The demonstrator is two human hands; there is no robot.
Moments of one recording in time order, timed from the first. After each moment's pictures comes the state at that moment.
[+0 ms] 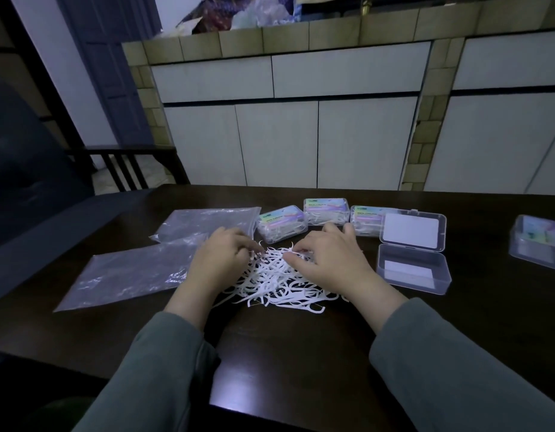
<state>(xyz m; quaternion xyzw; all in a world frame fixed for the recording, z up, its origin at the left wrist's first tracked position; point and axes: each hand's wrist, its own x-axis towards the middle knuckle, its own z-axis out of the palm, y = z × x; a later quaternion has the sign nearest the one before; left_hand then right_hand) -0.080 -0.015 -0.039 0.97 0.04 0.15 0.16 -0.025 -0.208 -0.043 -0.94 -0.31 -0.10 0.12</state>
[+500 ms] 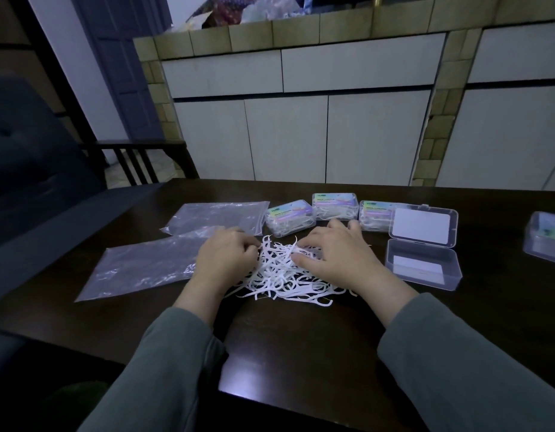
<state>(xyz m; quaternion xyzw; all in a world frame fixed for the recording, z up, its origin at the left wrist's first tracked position) -0.084 -0.011 -0.048 0.98 0.10 0.16 0.11 -0.027 -0.212 -0.039 -0.93 -0.34 -0.07 0.12</state>
